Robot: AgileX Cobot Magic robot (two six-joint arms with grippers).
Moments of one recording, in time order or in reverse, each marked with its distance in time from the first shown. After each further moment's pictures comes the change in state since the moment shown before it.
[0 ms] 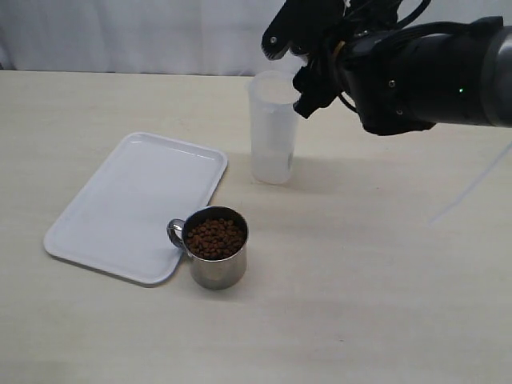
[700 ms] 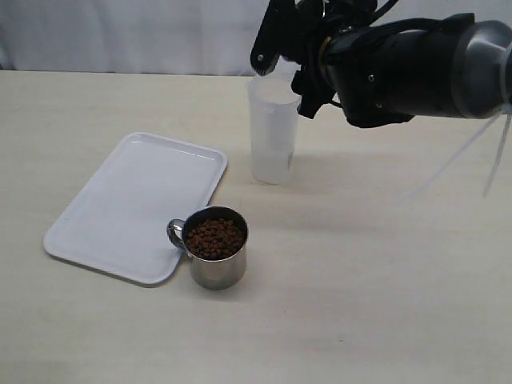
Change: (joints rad) left arm 0.000 0.000 0.000 0.000 0.000 0.000; right arm 0.000 0.060 -0.069 -0.008 -0.002 -0.258
